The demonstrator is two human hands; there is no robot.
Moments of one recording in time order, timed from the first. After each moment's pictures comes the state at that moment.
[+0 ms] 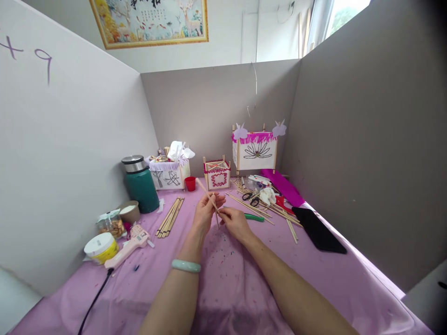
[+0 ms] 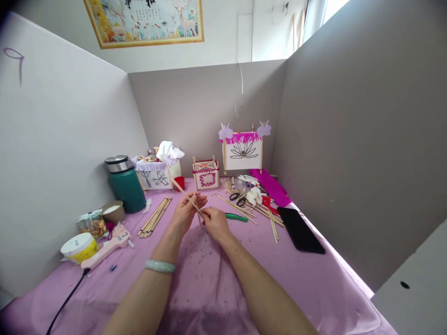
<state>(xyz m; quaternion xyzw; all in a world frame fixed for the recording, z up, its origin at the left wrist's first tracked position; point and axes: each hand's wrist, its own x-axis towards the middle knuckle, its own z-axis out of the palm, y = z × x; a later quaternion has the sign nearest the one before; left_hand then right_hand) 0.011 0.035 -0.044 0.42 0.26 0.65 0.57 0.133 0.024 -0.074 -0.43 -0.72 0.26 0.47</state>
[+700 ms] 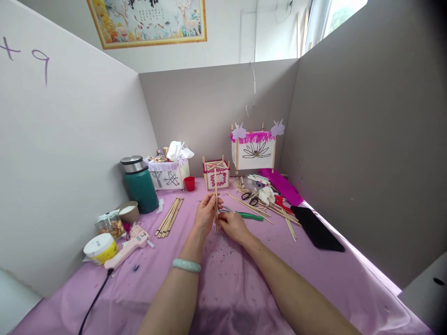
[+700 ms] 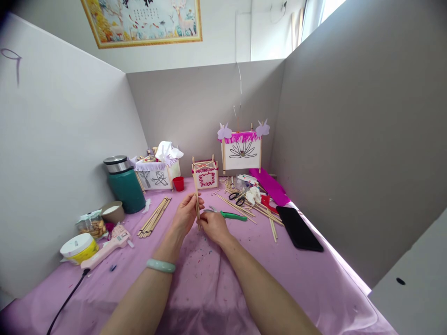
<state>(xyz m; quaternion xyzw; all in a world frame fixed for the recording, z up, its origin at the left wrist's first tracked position) 0.017 0.032 -0.045 0.44 0.25 0.64 0.58 0.133 0.022 -0.076 -0.49 -0.78 0.19 0.33</state>
